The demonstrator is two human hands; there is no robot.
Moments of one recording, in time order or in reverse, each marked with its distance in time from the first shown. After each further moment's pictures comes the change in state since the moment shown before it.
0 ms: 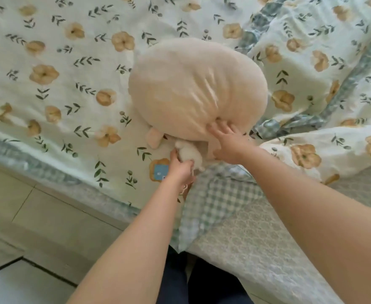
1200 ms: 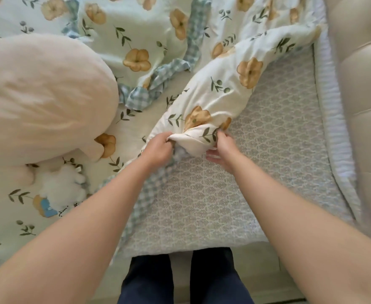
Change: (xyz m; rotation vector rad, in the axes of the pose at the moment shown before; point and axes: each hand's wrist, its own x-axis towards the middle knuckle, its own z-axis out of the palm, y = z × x) left_hand -0.016 -0.081 0.239 1.278 -0.419 0.560; right_hand -0.124 0.249 0.148 1.871 0.365 0.798
